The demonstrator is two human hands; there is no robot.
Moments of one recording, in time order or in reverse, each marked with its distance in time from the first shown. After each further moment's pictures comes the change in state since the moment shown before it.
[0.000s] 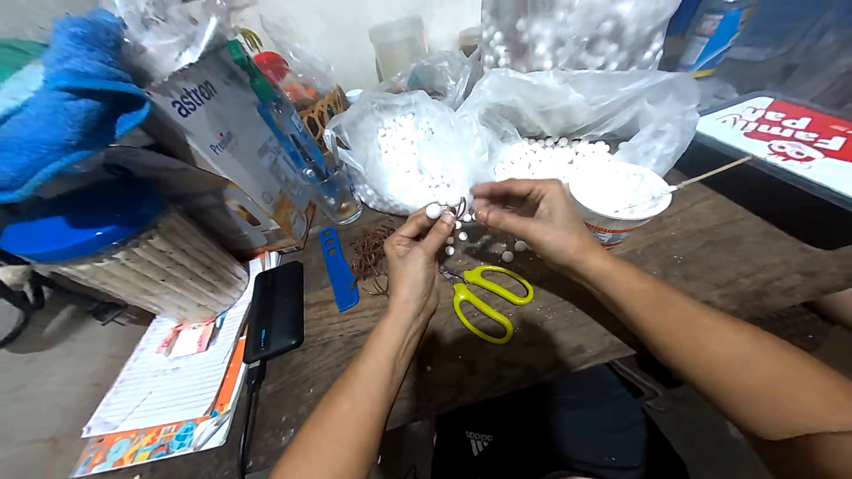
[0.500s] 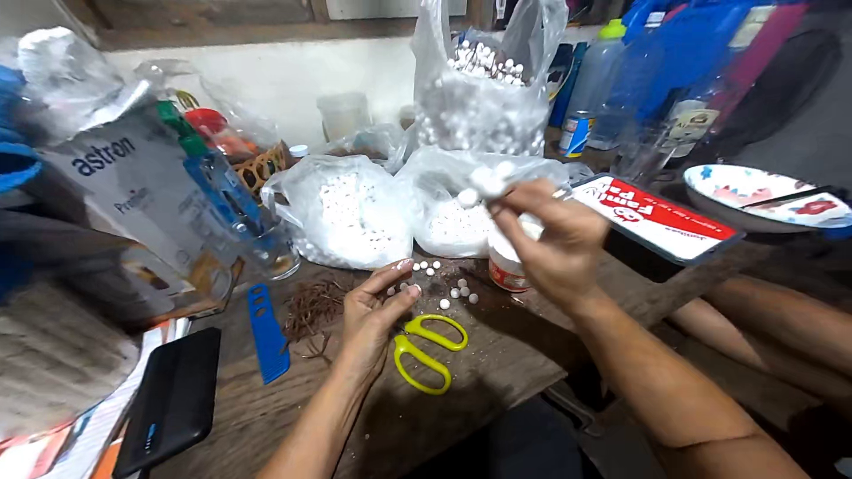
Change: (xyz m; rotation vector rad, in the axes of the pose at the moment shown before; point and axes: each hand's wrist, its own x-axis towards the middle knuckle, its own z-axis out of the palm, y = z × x) left_hand -0.001 -0.008 -0.002 0.113 -0.217 -0.024; right_hand -0.008 -0.047 -0.053 -0.531 0.400 -0.722
